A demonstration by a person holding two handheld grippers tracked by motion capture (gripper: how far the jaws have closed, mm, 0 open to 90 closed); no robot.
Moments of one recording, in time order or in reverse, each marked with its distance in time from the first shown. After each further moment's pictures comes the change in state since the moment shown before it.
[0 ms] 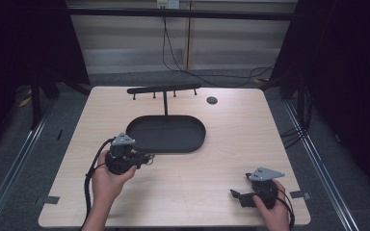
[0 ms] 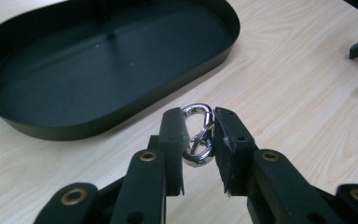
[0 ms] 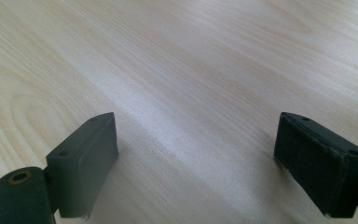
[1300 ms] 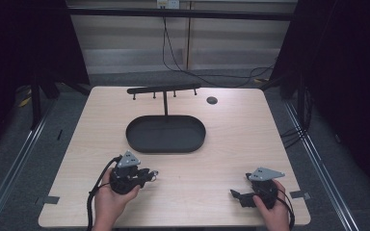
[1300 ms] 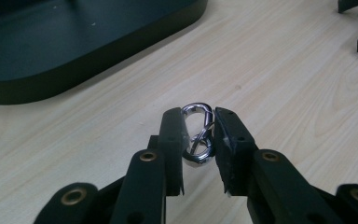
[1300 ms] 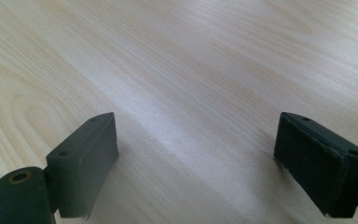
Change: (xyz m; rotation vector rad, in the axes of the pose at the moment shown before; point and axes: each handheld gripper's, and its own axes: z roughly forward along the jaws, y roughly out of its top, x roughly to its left) left arm -0.025 -0.041 0.007 0.026 -0.022 0.064; right arm 0.000 0.000 0.000 0.000 0.000 0.000
